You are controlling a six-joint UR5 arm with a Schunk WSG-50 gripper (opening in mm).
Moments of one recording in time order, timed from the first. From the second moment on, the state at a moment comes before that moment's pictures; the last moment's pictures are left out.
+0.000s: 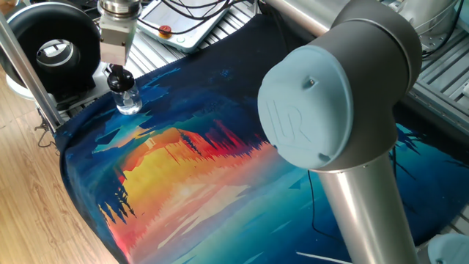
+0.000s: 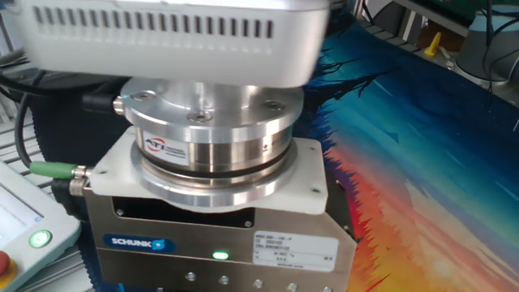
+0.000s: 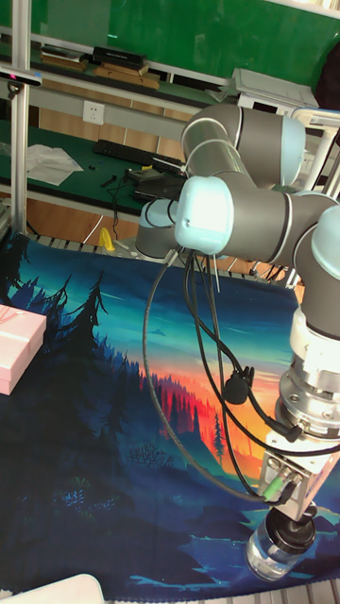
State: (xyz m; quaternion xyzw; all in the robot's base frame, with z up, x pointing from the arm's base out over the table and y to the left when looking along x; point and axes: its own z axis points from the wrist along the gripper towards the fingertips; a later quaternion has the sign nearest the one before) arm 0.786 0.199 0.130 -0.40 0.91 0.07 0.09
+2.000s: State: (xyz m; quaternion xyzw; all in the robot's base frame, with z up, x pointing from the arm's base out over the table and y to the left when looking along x) arm 0.795 0.207 0.119 -0.27 0.96 0.05 0.08
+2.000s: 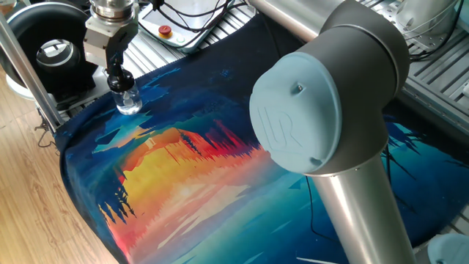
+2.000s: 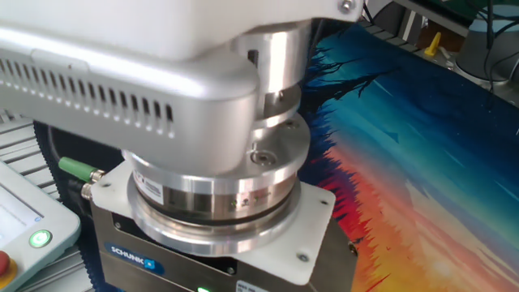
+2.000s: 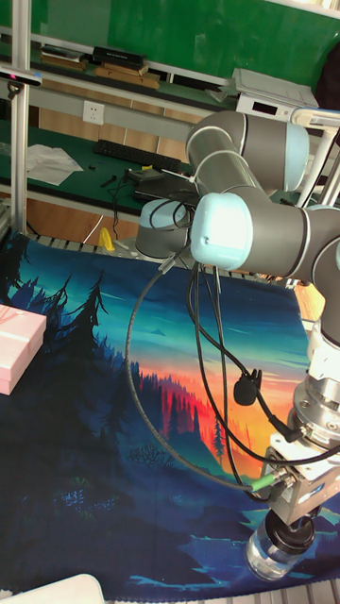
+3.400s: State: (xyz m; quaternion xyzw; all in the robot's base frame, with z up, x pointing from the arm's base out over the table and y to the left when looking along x) arm 0.793 0.204 0.117 -0.36 0.93 0.03 0.07
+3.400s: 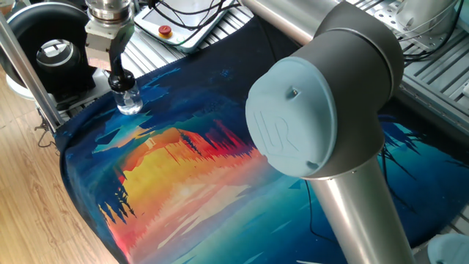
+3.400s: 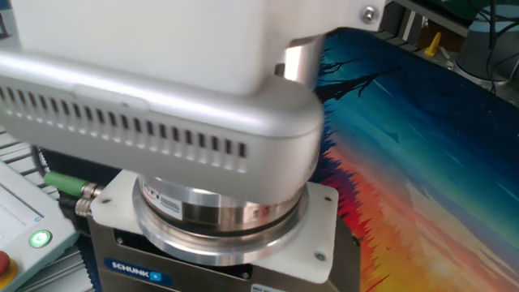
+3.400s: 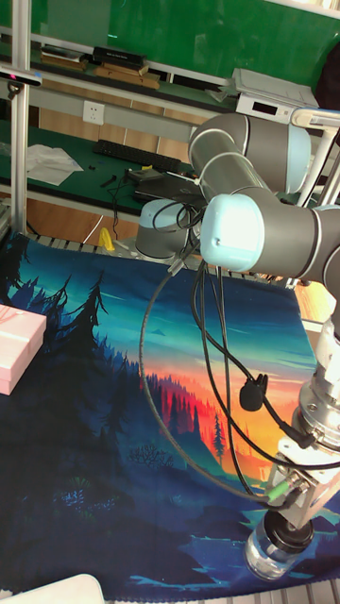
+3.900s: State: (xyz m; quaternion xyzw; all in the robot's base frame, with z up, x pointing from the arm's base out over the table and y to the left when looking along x) arm 0.790 0.203 0.119 -0.44 0.89 0.02 0.06
